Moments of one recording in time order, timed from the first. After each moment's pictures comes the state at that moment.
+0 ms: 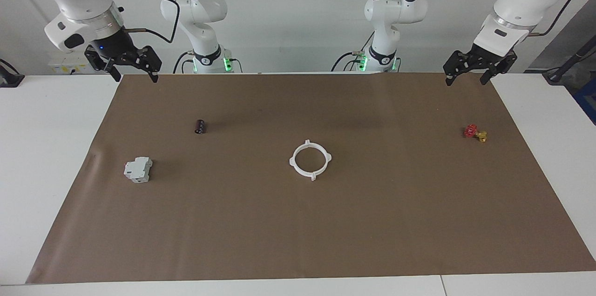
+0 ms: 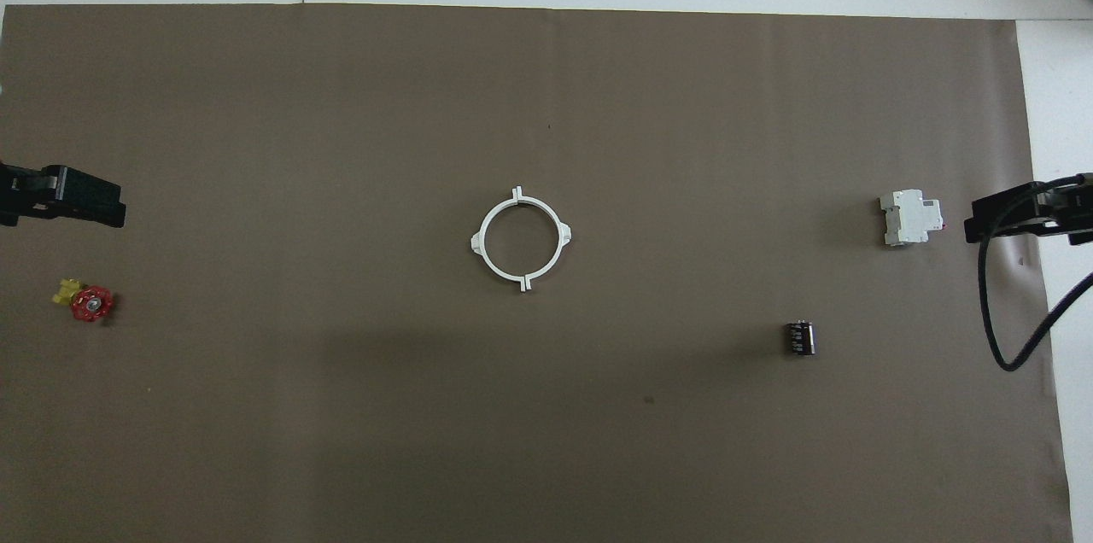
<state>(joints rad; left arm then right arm) -0.07 0.00 0.01 -1.54 0.02 1.50 0.02 0.05 -0.02 -0.08 -1.56 -0.02 1.46 0.01</state>
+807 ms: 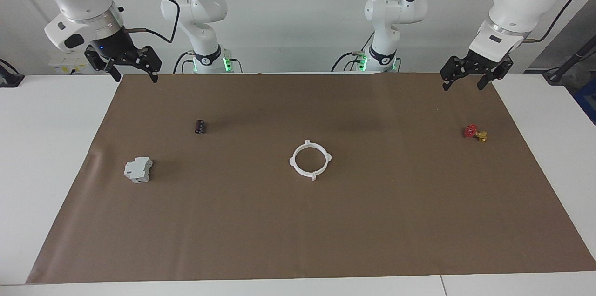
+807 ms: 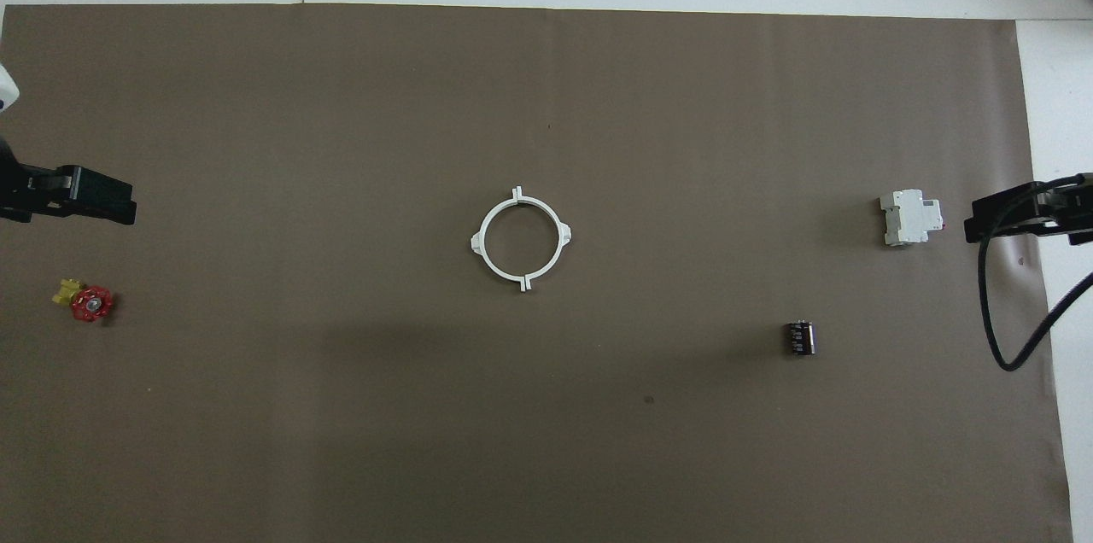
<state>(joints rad) -0.07 -0.01 0.01 -1.59 0.02 1.55 0.02 0.05 -0.02 -0.08 -1.56 -0.02 1.46 0.01</state>
